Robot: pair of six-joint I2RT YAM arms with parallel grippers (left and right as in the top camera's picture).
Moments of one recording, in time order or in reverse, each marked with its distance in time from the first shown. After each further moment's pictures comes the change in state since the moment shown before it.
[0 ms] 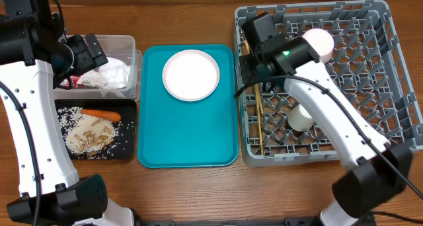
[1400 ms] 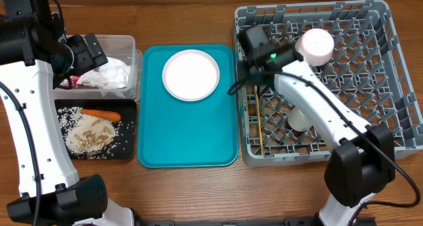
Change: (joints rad) left arm 0.000 0.000 0.000 -0.001 0.000 0.000; right arm -0.008 0.075 -0.040 0.103 0.002 0.099
